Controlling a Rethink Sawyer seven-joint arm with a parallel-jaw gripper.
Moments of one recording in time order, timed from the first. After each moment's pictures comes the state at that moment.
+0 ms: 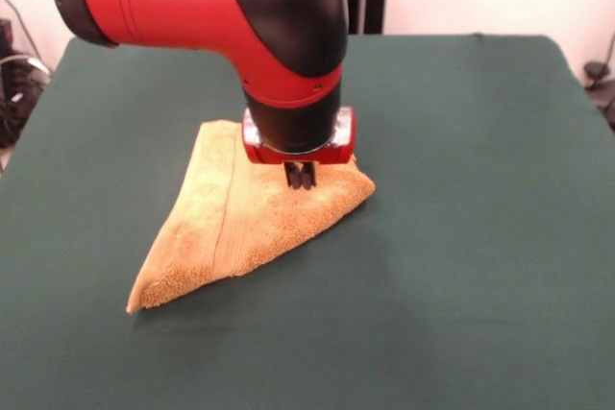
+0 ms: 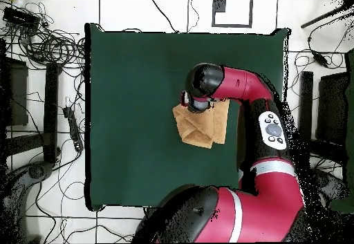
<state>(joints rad) -0.33 -0.29 0.18 1.13 -0.22 1.07 1.69</state>
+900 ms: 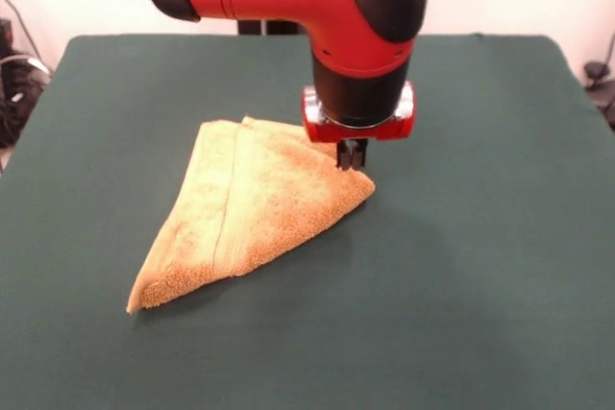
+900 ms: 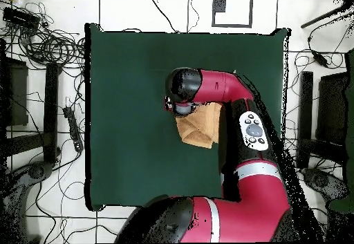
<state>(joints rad) -0.26 -0.36 0.18 1.23 -0.22 1.01 1.69</state>
